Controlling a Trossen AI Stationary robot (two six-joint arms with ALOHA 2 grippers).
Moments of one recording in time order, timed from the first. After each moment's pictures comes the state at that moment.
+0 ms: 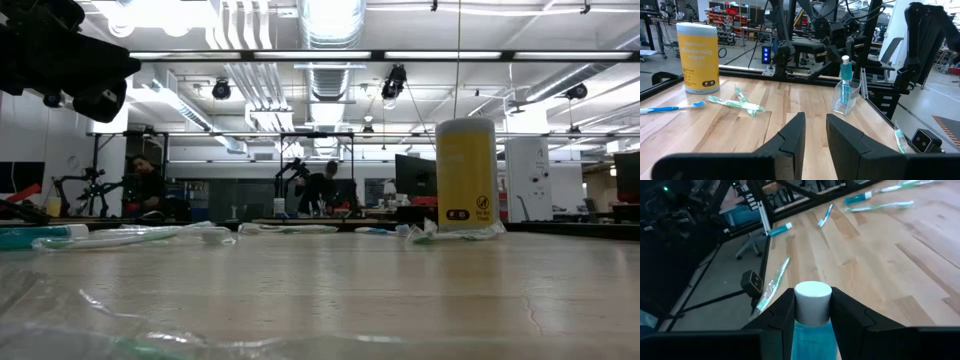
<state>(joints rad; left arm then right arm) -0.52 0.39 0.04 0.29 -0.47 -0.15 1.23 1.26 0.55 0.05 1.08 1.03</state>
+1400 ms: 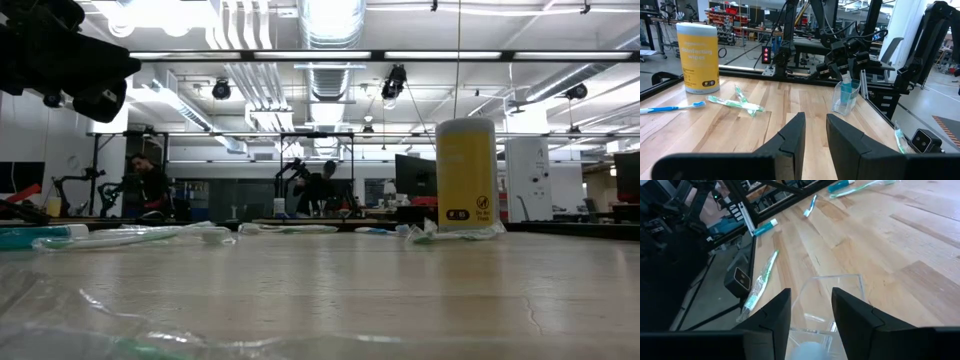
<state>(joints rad) -0.52 0.39 0.04 0.29 -0.47 -0.15 1.23 1.56 0.55 0.24 1.15 1.26</state>
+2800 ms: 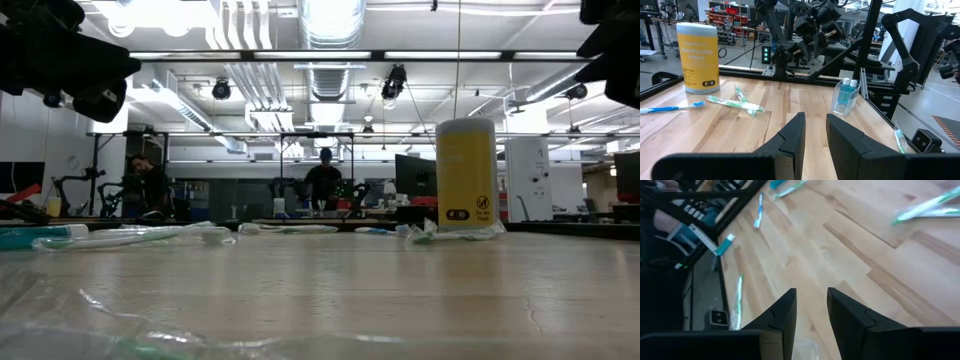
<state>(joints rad) -0.52 0.39 0.04 0.29 -0.47 -0.15 0.84 0.87 0.55 -0.46 0.72 1.38</state>
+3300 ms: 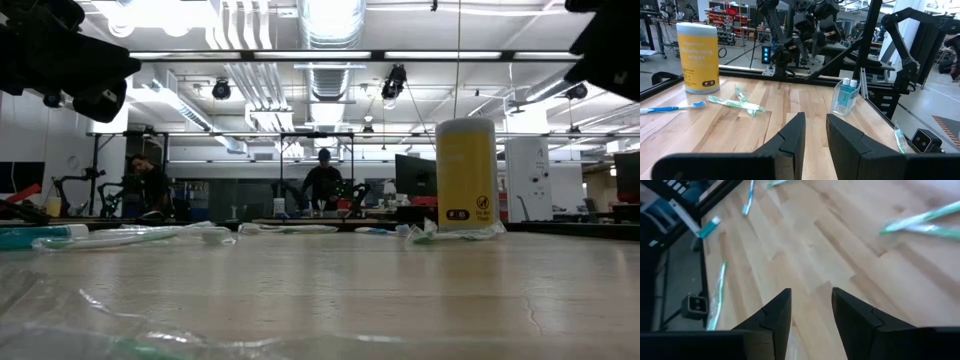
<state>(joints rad) -0.52 0.39 0.04 0.29 -0.47 -0.15 0.76 0.86 0.64 -0.60 0.63 1.22</state>
